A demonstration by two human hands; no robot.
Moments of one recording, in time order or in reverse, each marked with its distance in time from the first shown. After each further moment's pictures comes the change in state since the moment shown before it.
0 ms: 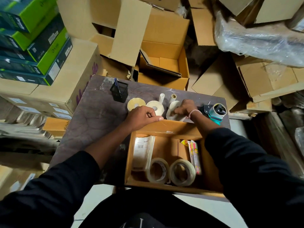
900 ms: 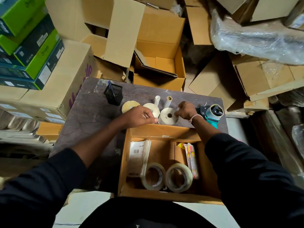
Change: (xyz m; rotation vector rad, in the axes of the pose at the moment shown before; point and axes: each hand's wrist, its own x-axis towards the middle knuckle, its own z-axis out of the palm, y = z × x) left_hand 0.033 -0.003 -0.010 -0.091 -0.270 -0.024; right_hand 0.051 0.036 0.016 0.208 0.052 -0.025
